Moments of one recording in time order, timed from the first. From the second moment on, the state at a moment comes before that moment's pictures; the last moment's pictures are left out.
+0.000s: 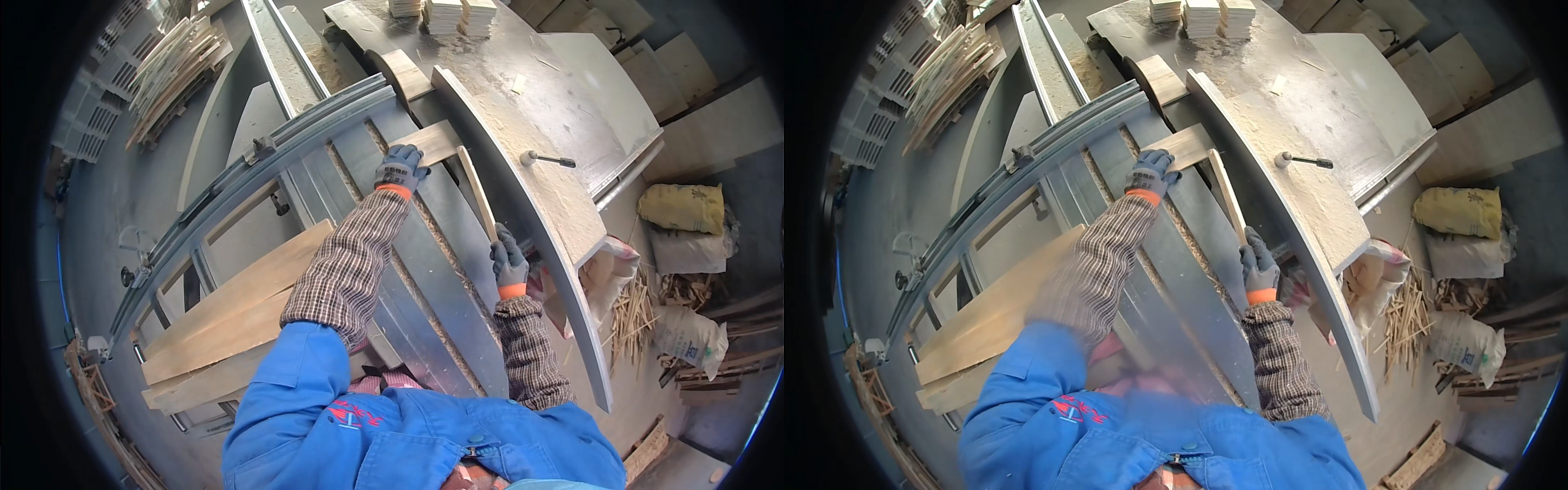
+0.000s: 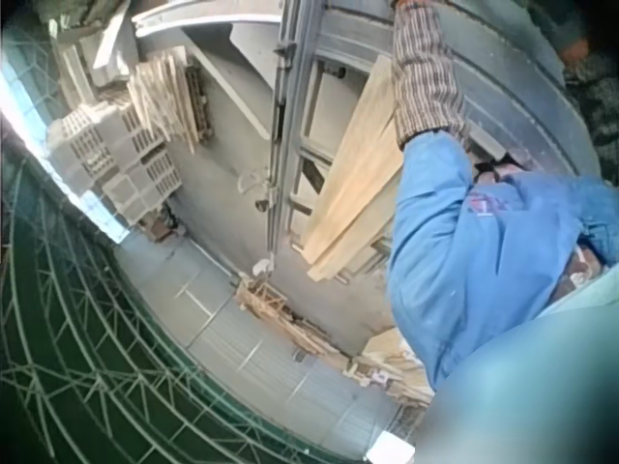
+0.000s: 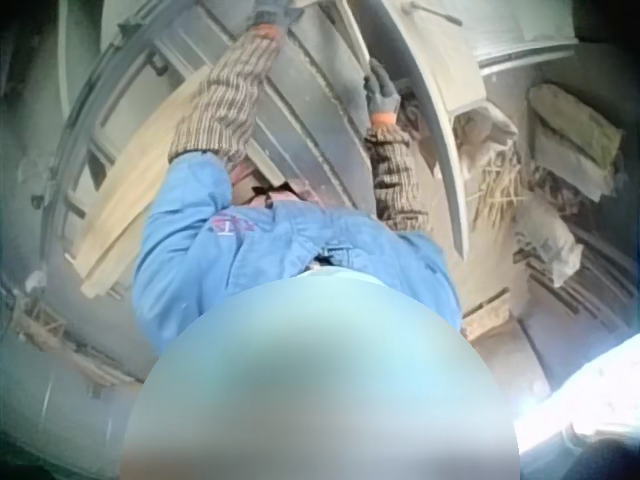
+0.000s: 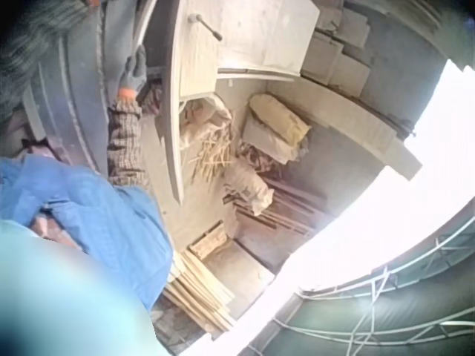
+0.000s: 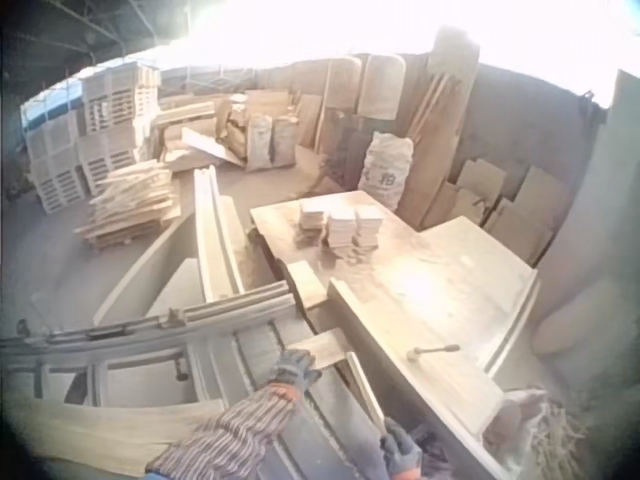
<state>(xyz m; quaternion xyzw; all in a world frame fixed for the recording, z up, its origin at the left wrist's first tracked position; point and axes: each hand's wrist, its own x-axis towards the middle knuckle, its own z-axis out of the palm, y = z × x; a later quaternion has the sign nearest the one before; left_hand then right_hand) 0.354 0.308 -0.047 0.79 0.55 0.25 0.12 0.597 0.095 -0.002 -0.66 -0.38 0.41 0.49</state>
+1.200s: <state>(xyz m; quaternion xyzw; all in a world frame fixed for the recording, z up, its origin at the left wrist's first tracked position) 0.329 0.409 -0.049 0.76 0.59 0.26 0.09 0.558 0.203 -0.015 -0.66 -0.38 0.40 0.50</state>
